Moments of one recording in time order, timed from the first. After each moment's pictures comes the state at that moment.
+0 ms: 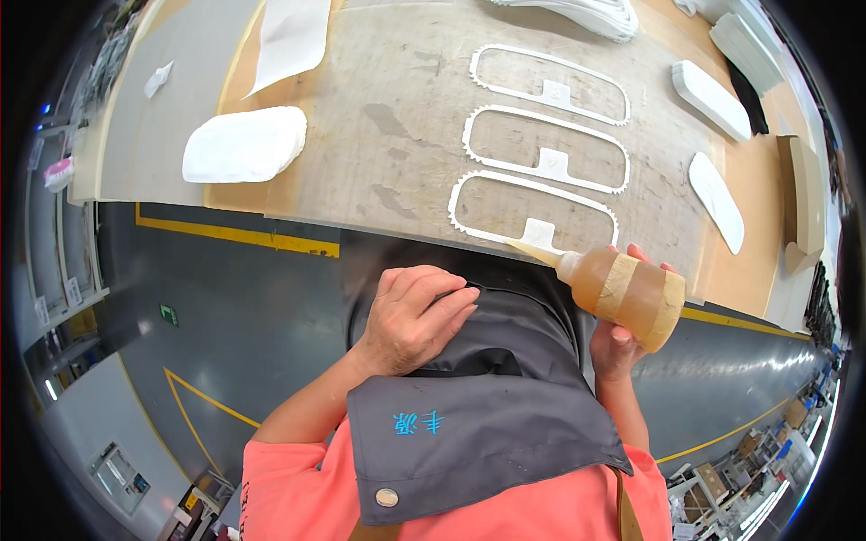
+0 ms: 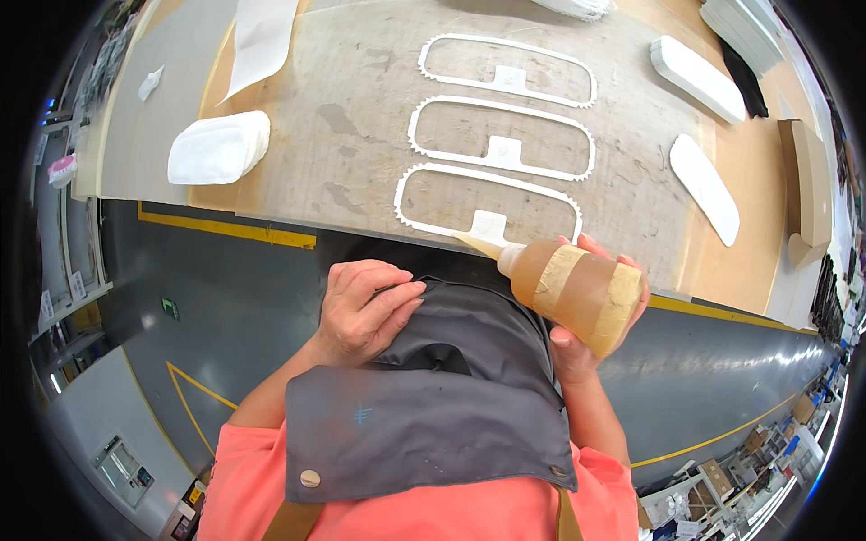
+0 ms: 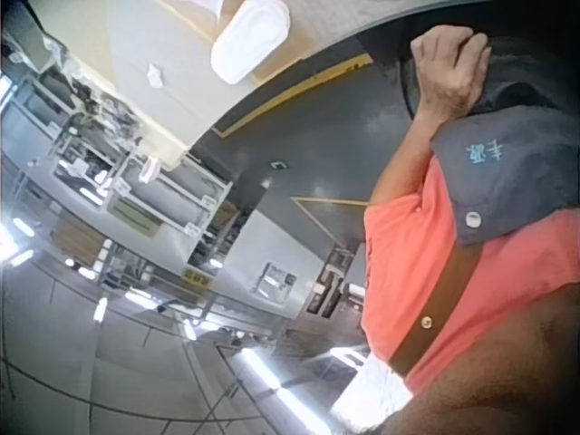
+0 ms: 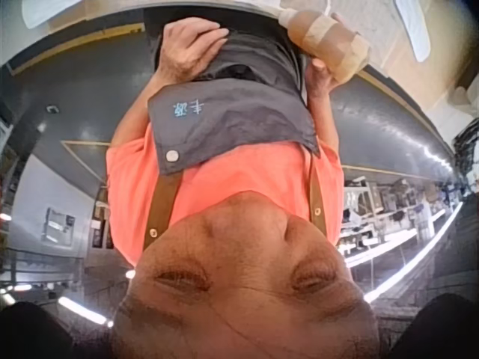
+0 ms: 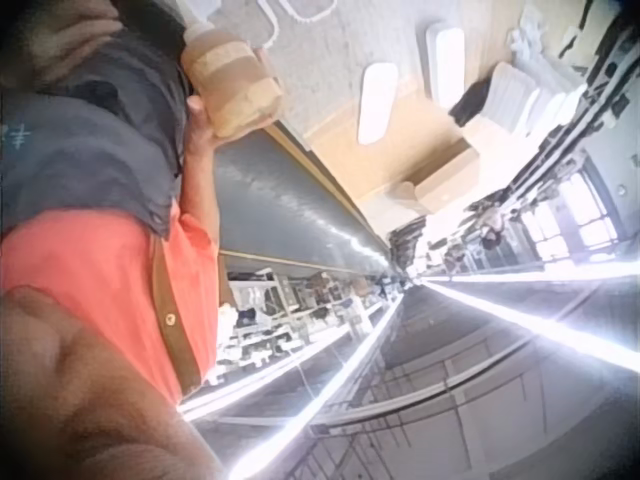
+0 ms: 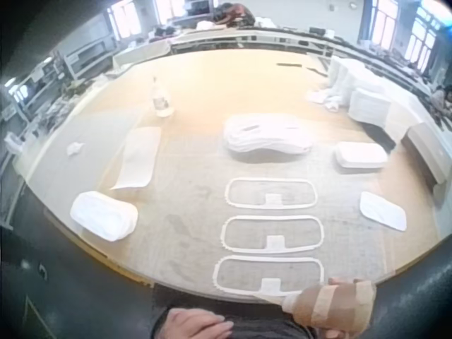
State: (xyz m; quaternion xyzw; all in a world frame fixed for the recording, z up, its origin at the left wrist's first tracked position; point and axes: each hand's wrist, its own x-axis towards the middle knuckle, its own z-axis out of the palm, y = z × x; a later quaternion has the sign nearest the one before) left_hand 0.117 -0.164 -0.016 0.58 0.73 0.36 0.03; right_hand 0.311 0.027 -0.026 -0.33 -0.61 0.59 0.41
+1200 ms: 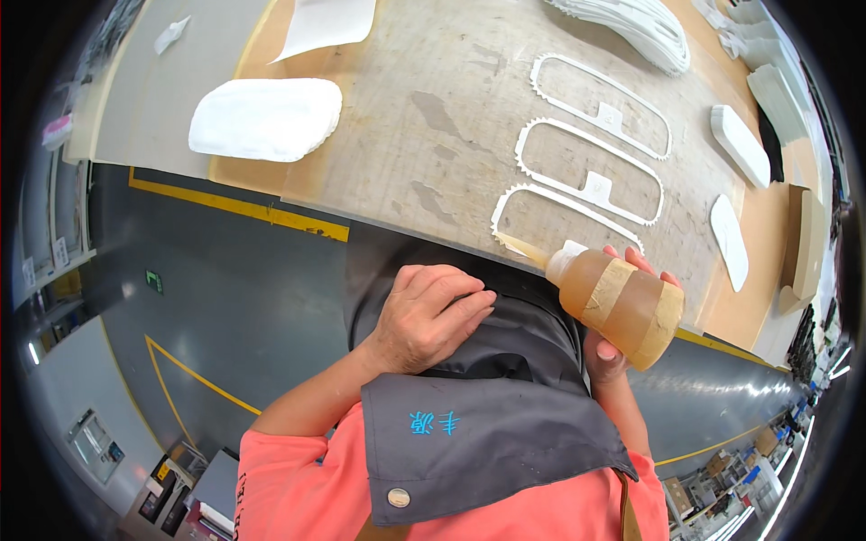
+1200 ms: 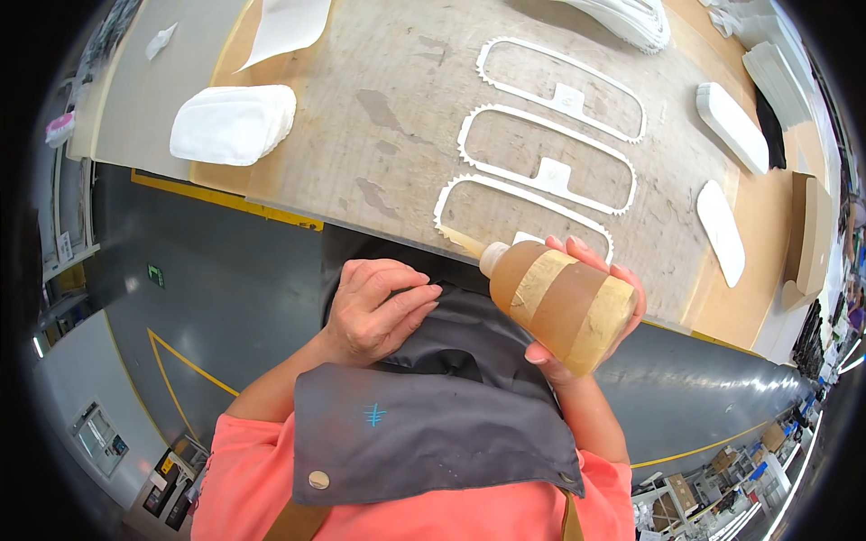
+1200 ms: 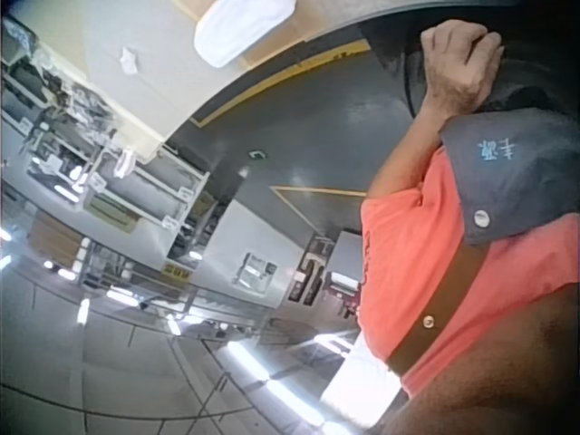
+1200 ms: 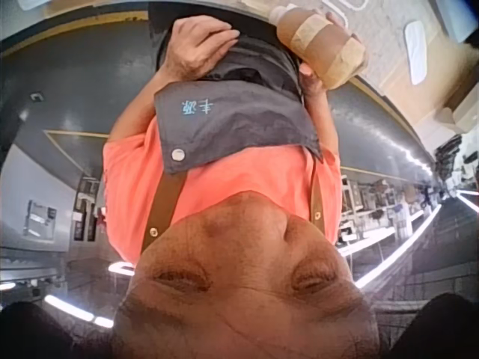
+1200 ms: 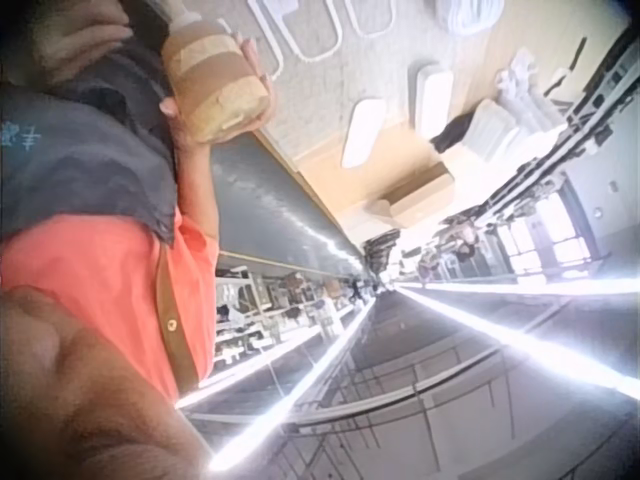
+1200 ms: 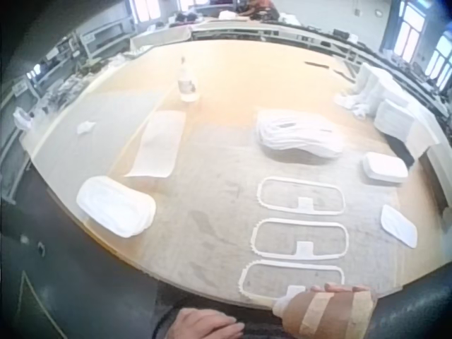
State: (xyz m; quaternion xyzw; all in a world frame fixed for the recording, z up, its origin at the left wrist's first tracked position) left_hand 0.104 -0.171 -0.025 0.54 0.74 0.40 0.04; right_hand 0.269 0.019 -0.032 -0.25 -0.63 0.63 0.37
